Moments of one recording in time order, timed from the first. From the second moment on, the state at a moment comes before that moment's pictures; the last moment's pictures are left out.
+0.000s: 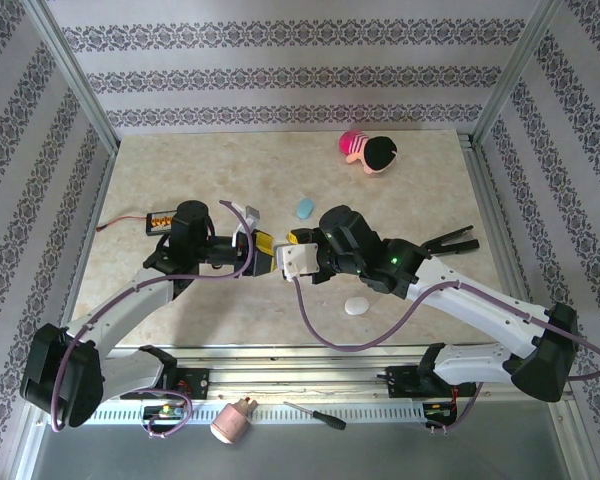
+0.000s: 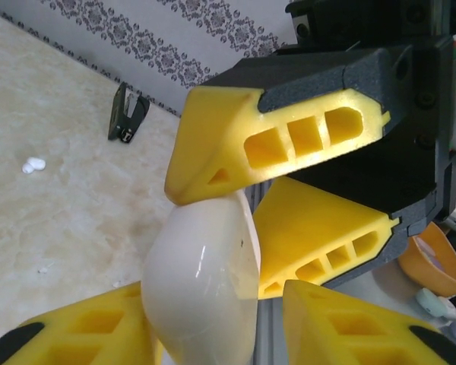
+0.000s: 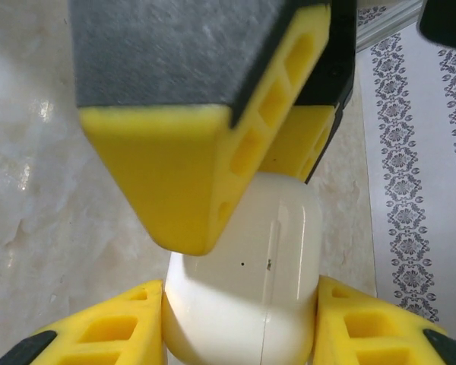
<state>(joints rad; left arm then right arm) -0.39 1.16 0.69 0.16 1.07 -0.22 0.93 1.23 1.10 -0.49 -0.07 -0.93</state>
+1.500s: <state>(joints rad) -0.39 1.04 0.62 0.20 0.92 0.26 0.73 1.24 1.13 -0.39 -0.42 -0.32</state>
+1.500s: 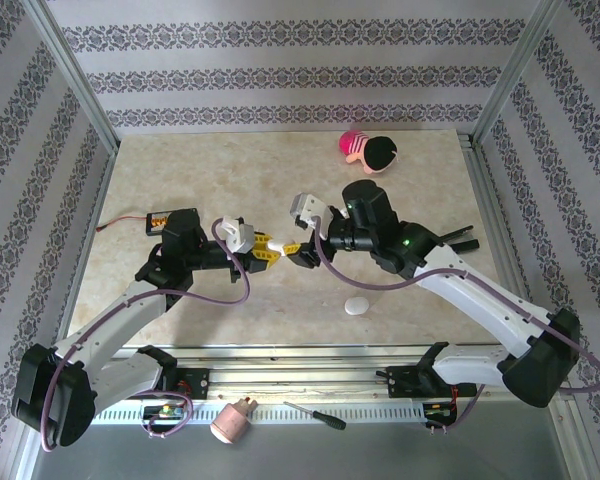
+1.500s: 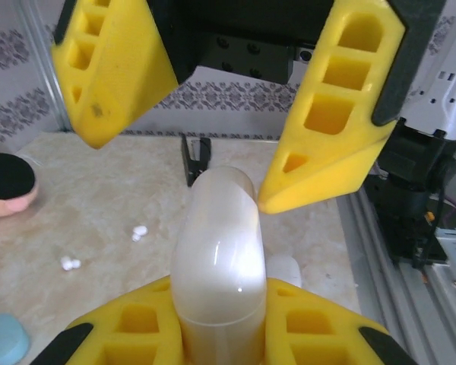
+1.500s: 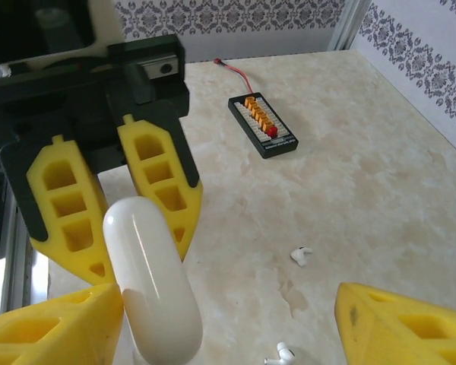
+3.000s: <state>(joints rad) -0.39 1.02 0.58 0.23 0.85 0.44 0.71 1.29 1.17 -0.45 -0.41 -0.25</state>
